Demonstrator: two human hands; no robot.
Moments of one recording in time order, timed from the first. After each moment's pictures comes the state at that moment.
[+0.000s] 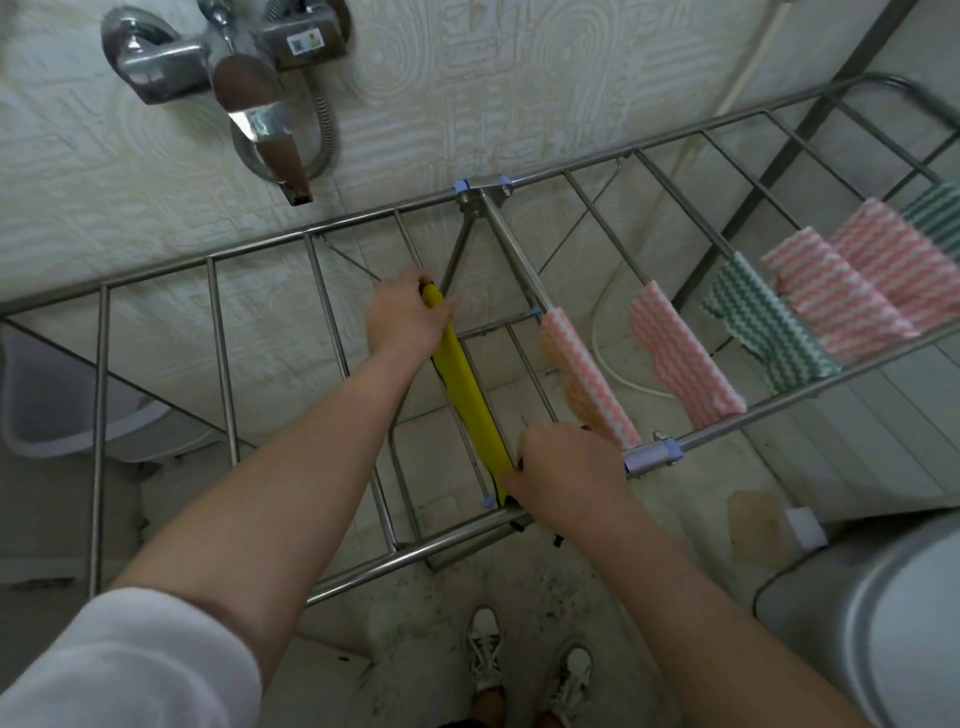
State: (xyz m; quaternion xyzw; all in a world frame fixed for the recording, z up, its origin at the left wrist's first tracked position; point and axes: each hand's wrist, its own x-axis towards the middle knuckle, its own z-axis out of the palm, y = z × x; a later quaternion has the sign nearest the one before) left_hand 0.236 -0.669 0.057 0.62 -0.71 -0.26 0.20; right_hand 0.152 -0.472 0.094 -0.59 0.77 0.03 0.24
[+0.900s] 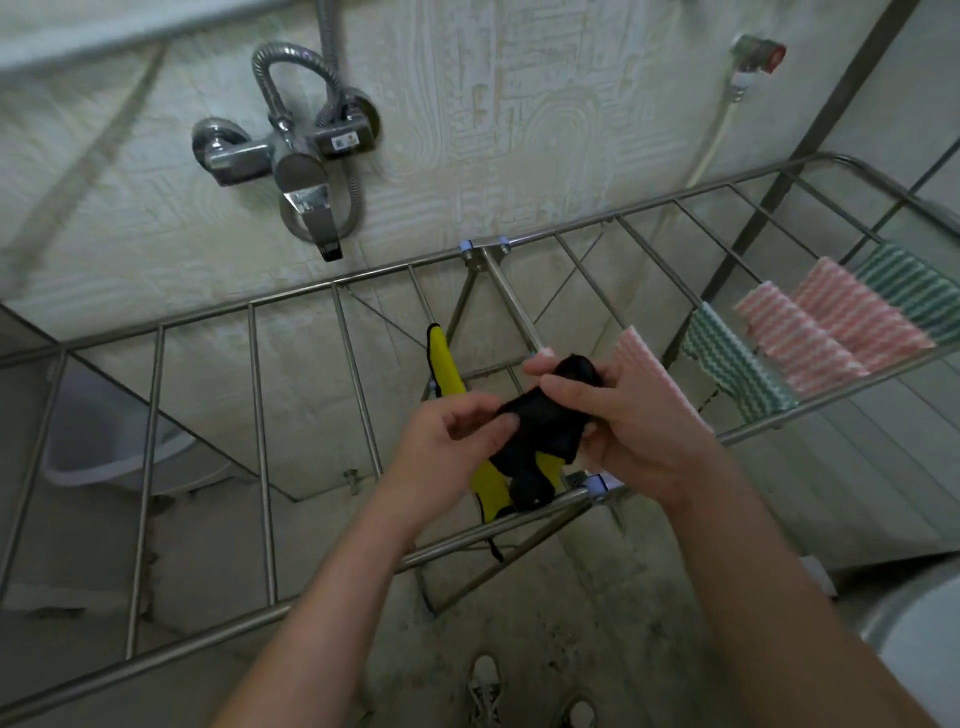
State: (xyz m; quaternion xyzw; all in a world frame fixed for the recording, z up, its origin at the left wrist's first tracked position) left_hand 0.274 -0.503 0.169 0.39 -0.65 -0.59 0.27; right_hand 0.103 -0.451 0.191 -0.23 0.52 -0.52 0.64
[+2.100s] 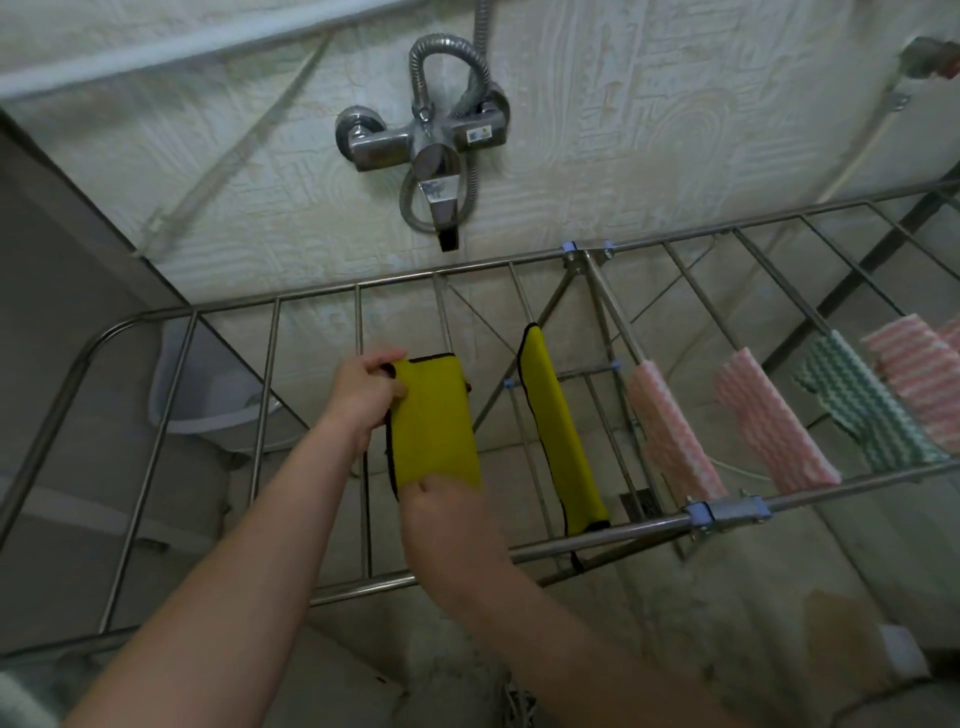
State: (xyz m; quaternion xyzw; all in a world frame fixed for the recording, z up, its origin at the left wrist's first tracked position) left_hand 0.402 -0.631 0.108 0.66 -0.45 -0.52 0.30; right_hand 0.320 -0.485 0.108 -0.73 0.66 -0.08 0.18
